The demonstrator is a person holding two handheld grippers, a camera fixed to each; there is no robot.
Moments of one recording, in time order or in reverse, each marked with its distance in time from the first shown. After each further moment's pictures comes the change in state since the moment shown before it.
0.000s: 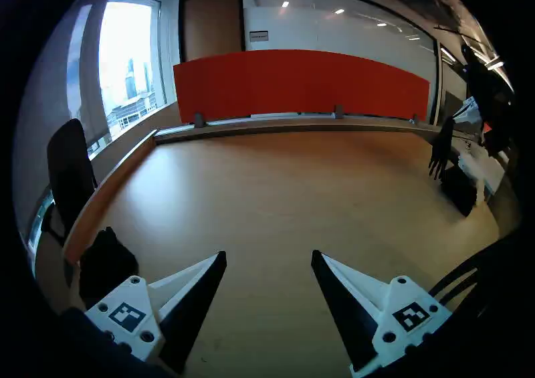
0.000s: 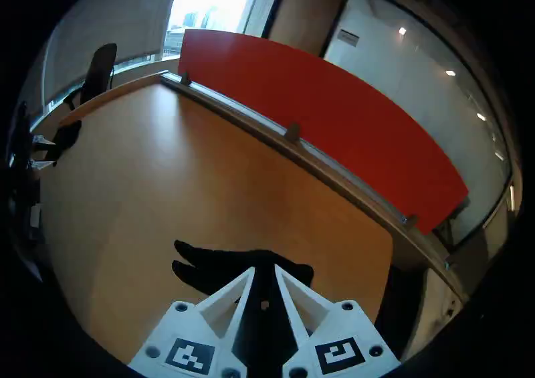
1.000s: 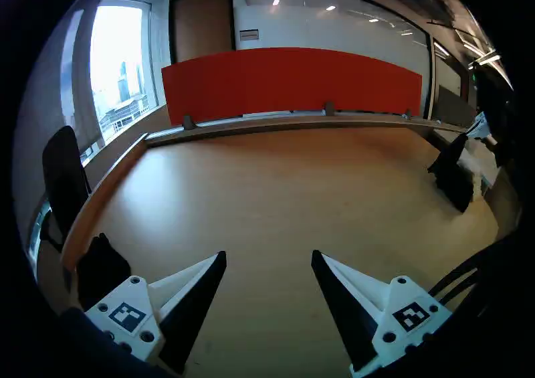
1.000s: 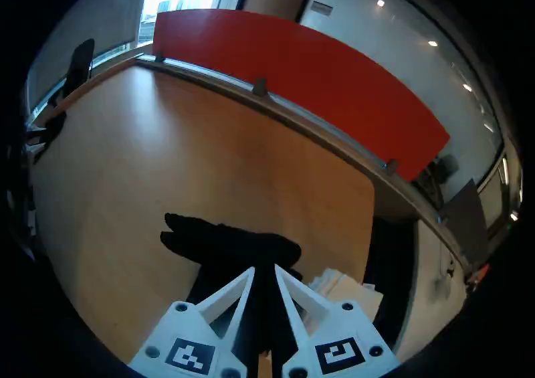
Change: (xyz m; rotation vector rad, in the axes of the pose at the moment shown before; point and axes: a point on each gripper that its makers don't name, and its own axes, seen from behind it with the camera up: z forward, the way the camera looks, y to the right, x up) left arm 0.004 0.020 0.005 -0.029 -0.009 0.031; right arm -0.119 0.038 -0.043 -0.073 -0.144 0.105
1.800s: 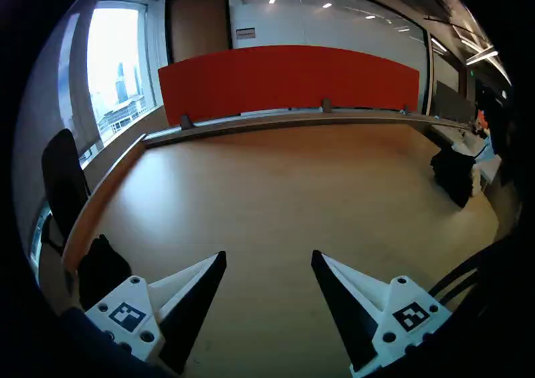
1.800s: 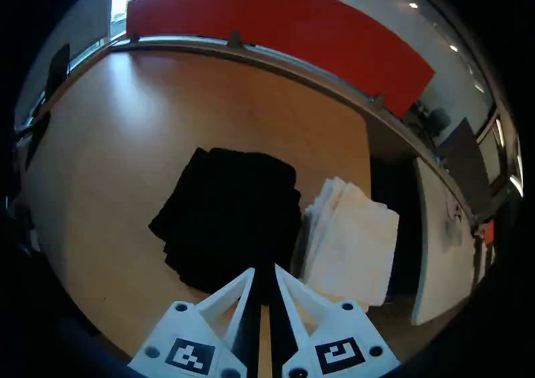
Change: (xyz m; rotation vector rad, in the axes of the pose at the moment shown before) left arm -0.002 0.003 -0.003 -0.003 -0.011 0.017; right arm -0.113 -0.001 0.008 -0.031 -0.156 0.136
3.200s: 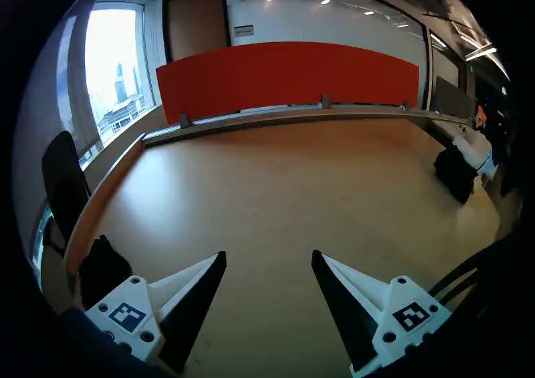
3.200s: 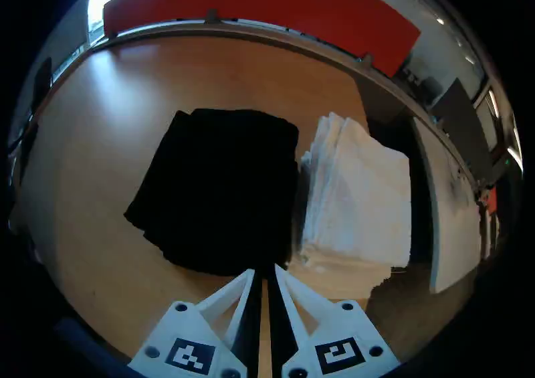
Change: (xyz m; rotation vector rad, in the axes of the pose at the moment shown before) left arm 0.000 0.001 0.000 0.006 -0.017 0.015; right arm -0.053 -0.007 0.025 -0.012 -0.088 0.105
